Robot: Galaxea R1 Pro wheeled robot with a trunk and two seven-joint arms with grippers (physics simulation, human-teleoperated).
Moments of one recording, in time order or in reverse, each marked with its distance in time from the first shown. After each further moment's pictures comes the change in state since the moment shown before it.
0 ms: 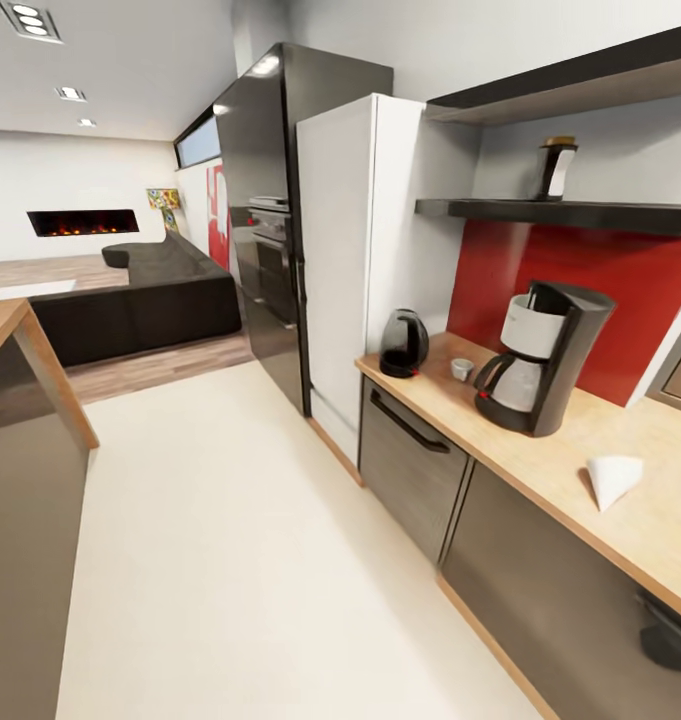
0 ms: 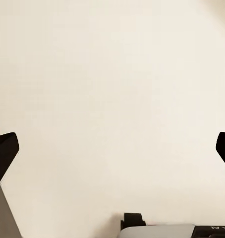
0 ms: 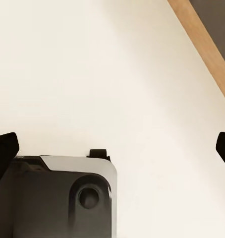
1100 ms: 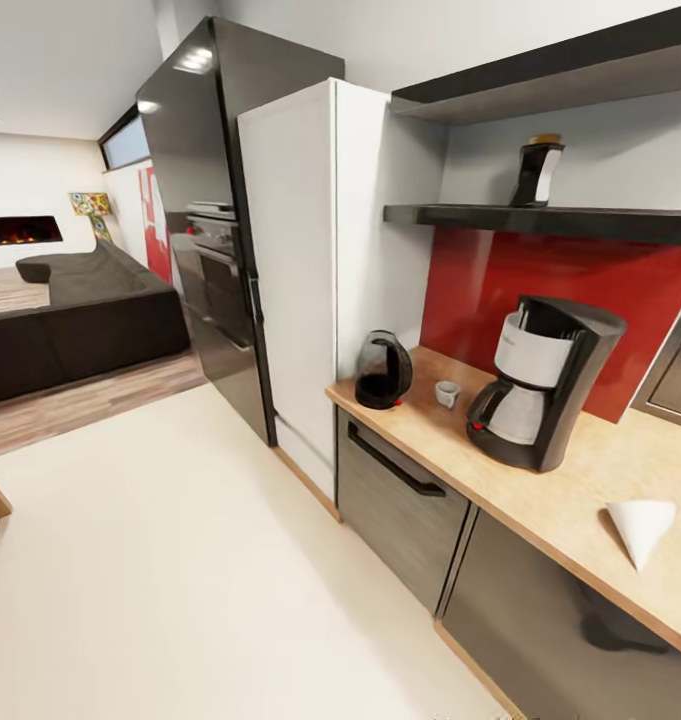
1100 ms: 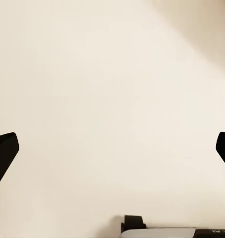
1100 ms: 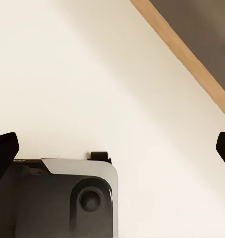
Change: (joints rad) left arm 0.000 0.001 0.007 0.003 0.002 0.000 0.001; right arm 0.000 0.000 -0.007 0.000 -0.007 0.002 0.004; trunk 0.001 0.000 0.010
